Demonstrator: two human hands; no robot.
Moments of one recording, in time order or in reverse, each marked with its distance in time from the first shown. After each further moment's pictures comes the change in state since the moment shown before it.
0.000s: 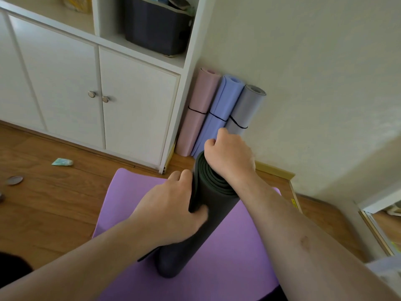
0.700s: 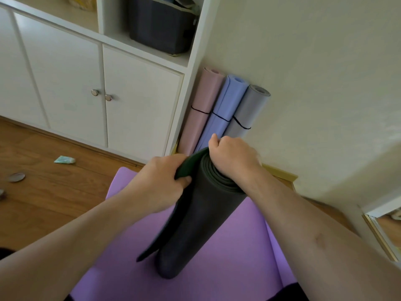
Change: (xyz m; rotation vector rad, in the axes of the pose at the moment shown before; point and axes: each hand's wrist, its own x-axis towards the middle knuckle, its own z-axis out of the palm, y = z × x) left_hand 0.034 -0.028 -0.023 -0.241 0.092 -0.048; right_hand 0.014 0.010 0.003 -0.076 -0.140 -0.060
